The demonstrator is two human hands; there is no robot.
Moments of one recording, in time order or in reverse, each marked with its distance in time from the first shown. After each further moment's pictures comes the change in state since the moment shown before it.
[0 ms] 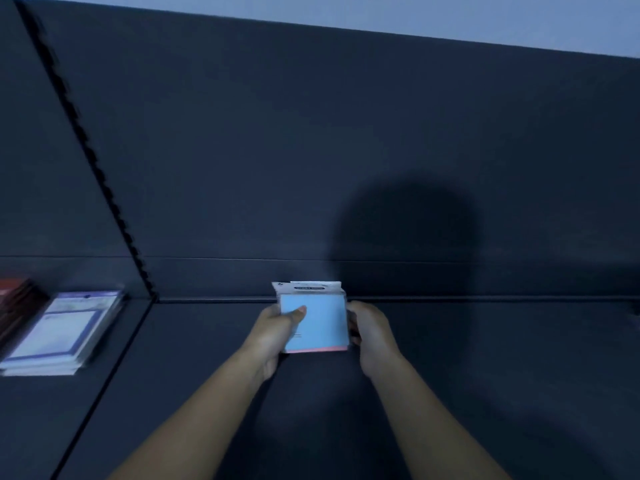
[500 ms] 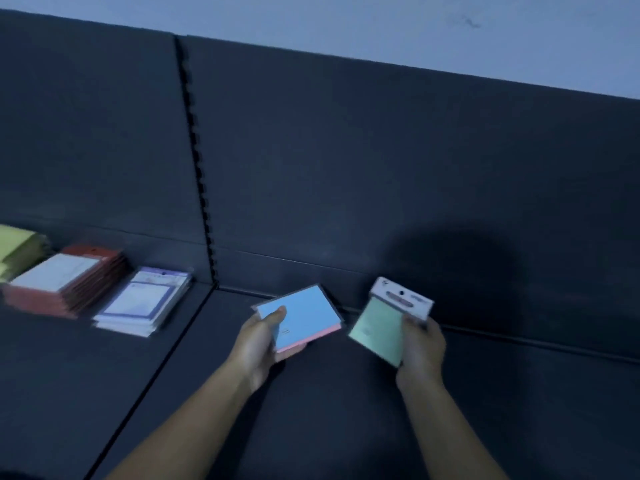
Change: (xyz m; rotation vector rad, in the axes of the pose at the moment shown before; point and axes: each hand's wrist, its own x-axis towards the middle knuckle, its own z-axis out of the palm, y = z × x) left_hand -0.034 0.002 -0.069 -0.355 0.117 0.019; right_hand -0.016 -0.002 0.008 0.280 0.286 -0.213
